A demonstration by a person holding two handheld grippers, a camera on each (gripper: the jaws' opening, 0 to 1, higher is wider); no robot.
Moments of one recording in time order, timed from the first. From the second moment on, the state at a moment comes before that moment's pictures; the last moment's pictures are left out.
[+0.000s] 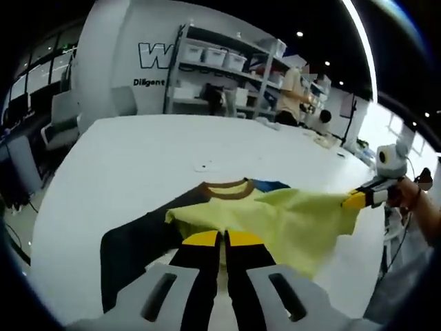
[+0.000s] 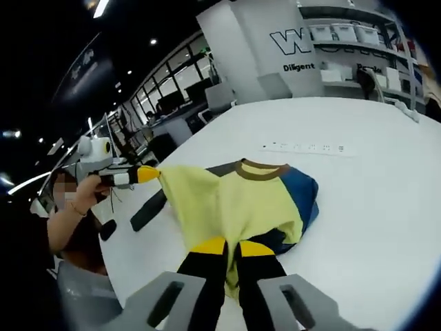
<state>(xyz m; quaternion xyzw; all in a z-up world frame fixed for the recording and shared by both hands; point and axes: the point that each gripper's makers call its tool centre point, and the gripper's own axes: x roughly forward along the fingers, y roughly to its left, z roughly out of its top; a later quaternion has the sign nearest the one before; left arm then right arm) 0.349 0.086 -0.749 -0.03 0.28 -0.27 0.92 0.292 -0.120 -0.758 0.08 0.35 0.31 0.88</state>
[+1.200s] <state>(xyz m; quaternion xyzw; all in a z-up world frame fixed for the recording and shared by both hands) 0.267 0.146 -0.809 0.00 0.44 -0.23 0.87 0.232 -0.140 -0.818 0.04 0.45 0.27 0.85</state>
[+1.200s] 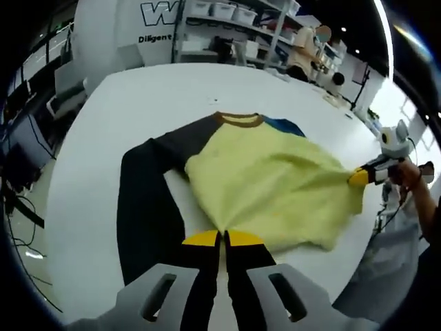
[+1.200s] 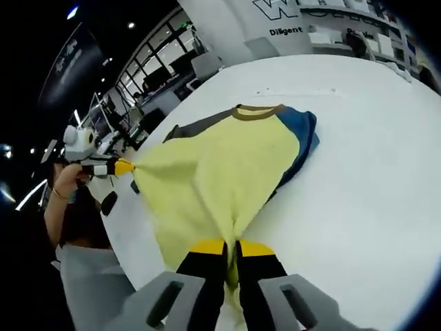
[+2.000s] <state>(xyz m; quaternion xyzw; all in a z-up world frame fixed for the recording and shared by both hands) 0.257 0.155 -0.860 0.01 0.47 -0.23 0.85 0.228 -0.154 -0.857 -0.06 0.45 0.25 0.85</state>
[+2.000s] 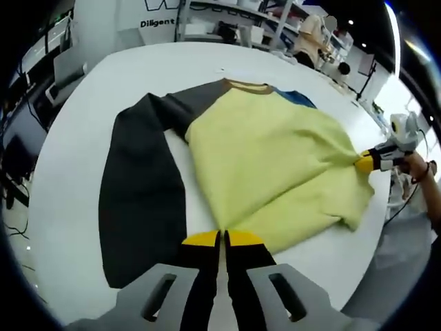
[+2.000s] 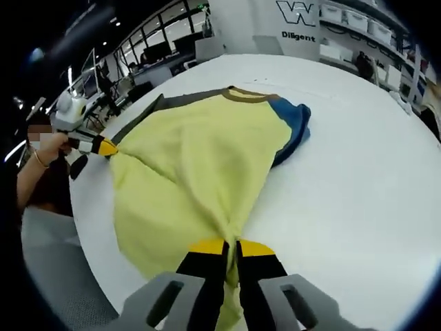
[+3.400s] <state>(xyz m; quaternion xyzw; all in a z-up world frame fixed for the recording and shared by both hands) 0.217 0.140 -0.856 0.04 0.42 -0.31 0.85 0.194 -0.154 -0.842 -0.04 0.45 0.26 0.85</state>
